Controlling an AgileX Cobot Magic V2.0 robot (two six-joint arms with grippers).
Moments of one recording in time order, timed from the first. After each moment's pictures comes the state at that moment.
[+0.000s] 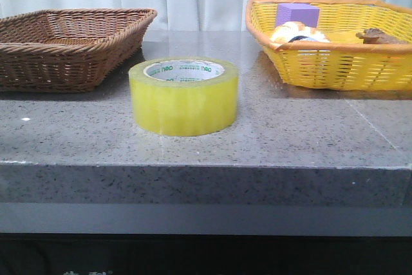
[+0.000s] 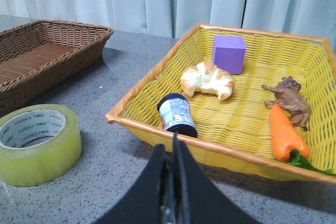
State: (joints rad) left arm -0.43 0.87 -0.78 -0.16 0.61 -0.07; right arm 0.29 0.37 -0.39 0.09 0.18 -0.06
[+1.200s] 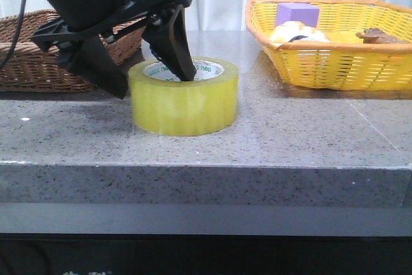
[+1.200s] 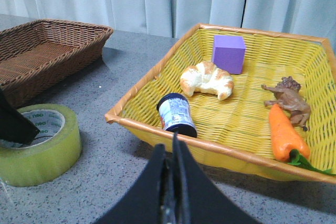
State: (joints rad) left arm -0.60 1.59 -1.17 -0.29 0.66 -0.14; right arm 0.29 0.37 -0.39 0.09 0.18 -0.06
